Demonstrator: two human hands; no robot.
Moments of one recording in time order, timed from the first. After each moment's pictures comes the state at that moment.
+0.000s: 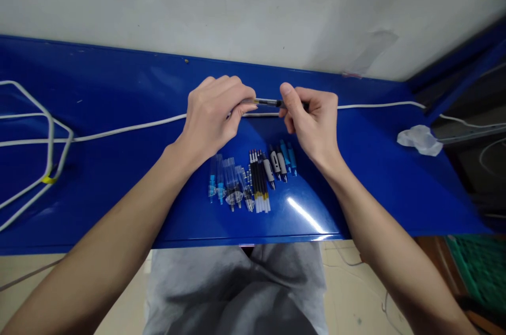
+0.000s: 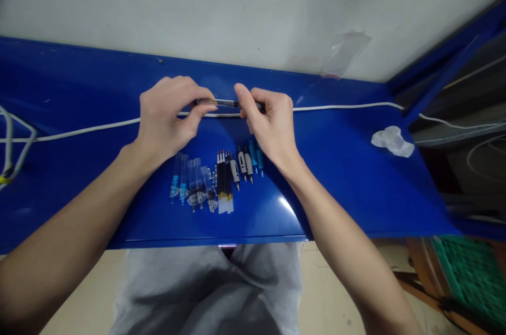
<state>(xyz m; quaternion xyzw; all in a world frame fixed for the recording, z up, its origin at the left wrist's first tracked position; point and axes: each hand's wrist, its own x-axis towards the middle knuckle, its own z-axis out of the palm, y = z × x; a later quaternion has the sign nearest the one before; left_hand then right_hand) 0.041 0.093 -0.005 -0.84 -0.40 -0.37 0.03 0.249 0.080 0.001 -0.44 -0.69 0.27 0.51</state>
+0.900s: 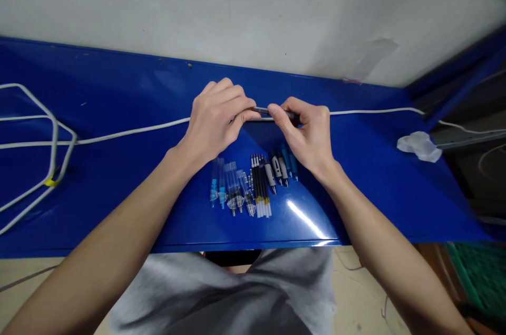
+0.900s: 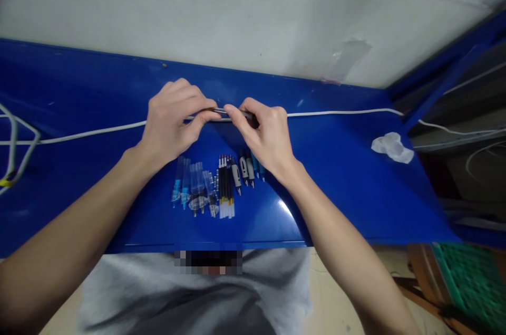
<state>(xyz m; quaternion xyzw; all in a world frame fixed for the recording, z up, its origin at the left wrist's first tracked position) 0.037 0.101 -0.010 -0.85 -0.37 -0.36 0.05 0.245 0.073 0.006 -0.47 -0.75 0.17 0.44</state>
